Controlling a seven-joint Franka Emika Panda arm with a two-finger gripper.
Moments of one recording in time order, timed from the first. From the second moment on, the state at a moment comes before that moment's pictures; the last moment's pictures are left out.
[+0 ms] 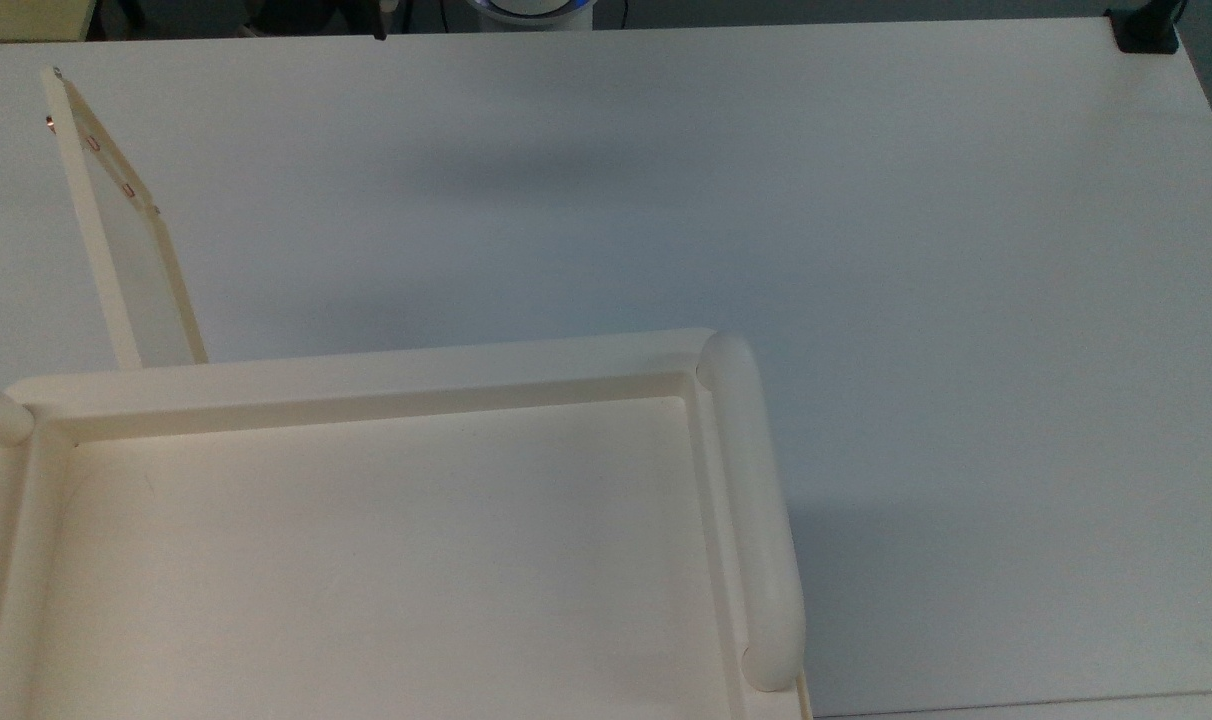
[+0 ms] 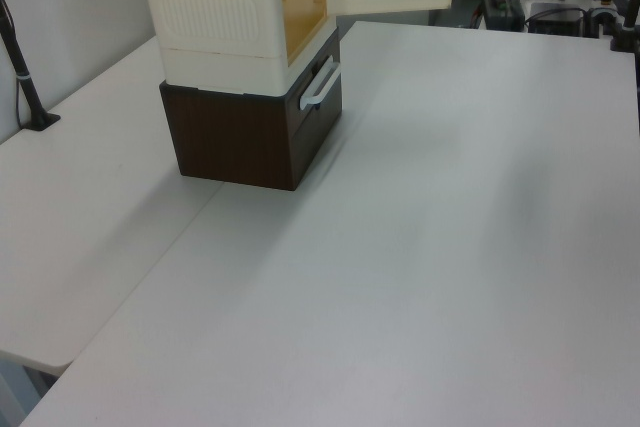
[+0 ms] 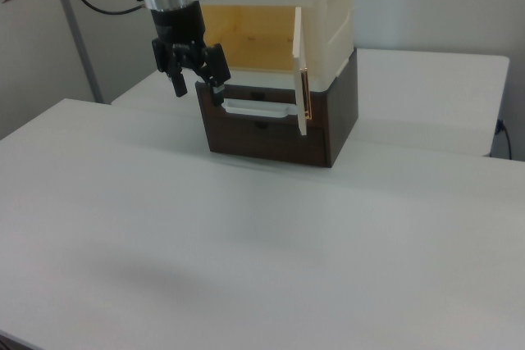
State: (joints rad) arm -0.05 0.08 -0.09 -1.43 -0.05 1.53 0.02
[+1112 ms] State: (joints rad) arm -0.02 0.10 -0.09 -1.43 -0.05 1.55 -0.10
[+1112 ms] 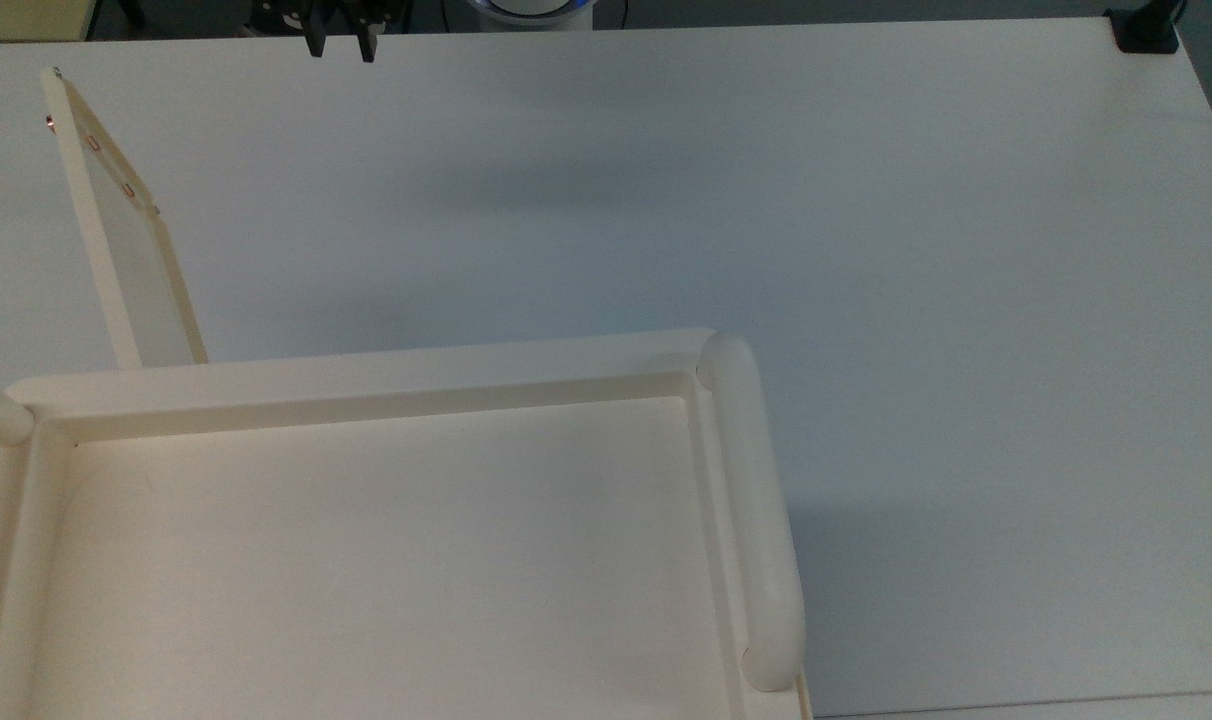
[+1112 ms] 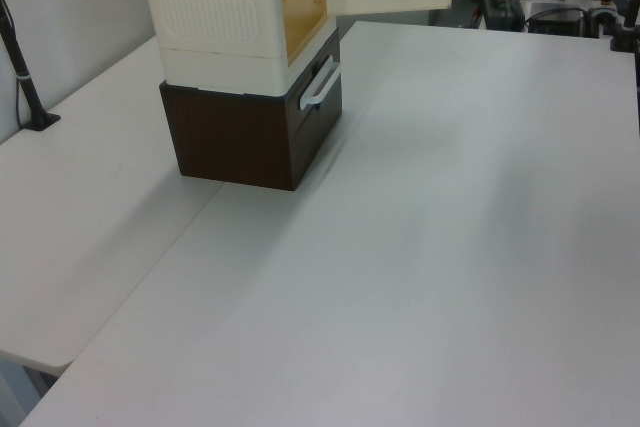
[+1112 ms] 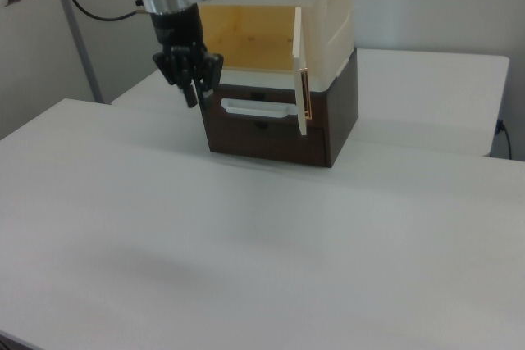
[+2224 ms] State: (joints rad) arm -0.14 0.10 -0.26 -1.40 -0.11 1.90 -1.10
